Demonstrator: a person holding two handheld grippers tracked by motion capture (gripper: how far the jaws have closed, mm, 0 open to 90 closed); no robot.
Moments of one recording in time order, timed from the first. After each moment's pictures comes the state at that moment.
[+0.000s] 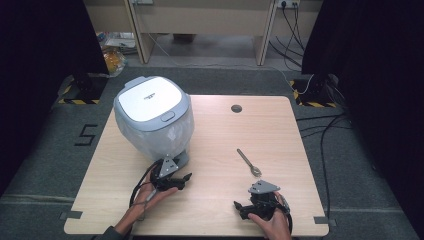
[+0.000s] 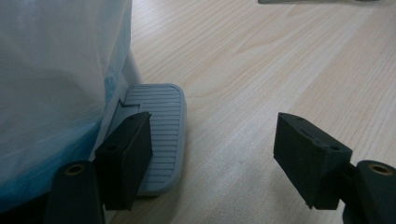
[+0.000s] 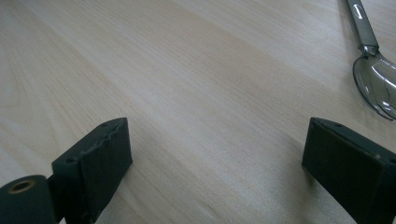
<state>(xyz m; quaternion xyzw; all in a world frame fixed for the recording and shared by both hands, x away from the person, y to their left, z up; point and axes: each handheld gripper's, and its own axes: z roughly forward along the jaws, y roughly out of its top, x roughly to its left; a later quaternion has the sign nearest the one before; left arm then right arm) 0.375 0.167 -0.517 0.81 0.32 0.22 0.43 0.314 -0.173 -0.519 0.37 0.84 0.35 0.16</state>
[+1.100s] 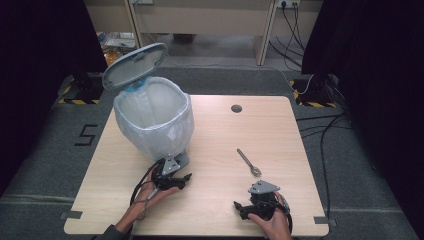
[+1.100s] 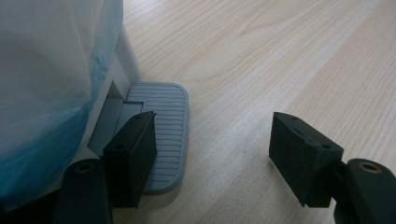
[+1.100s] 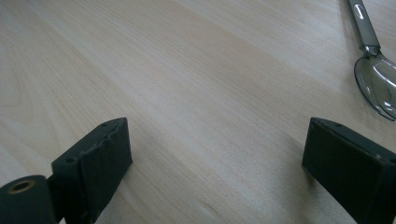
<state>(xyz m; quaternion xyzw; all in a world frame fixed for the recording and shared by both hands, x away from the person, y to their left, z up) 0.380 0.164 -0.521 0.83 0.33 0.21 0.40 0.314 -0.173 -0.519 0.37 0.84 0.35 0.16</state>
